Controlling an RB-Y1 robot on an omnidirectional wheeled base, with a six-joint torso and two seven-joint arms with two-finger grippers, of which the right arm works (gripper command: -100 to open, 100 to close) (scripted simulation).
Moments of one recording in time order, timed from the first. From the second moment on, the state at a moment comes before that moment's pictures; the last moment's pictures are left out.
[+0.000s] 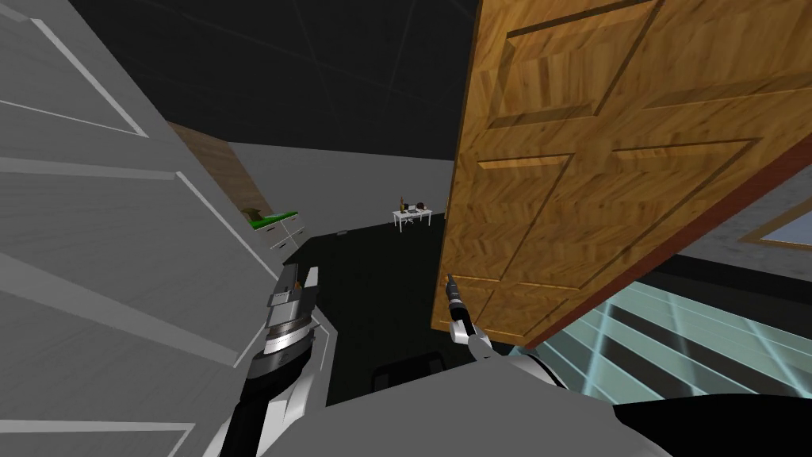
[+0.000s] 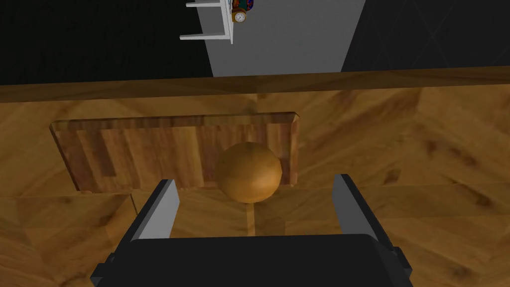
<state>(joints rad) -0.25 -0.09 -0.20 -0.46 -0.17 -0.88 0.06</state>
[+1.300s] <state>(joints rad) -0.22 -0.09 -0.24 -0.49 -0.20 -0.85 0.09</state>
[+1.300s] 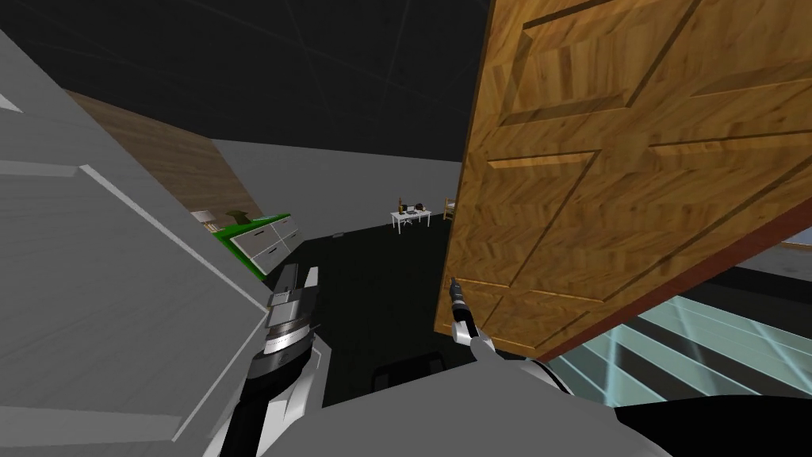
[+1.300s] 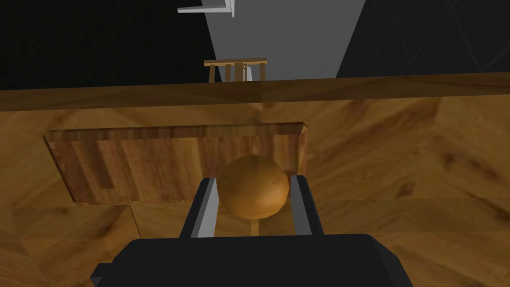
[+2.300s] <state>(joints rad) -0.26 -0.13 -0.32 -0.41 -0.26 -0.88 0.11</state>
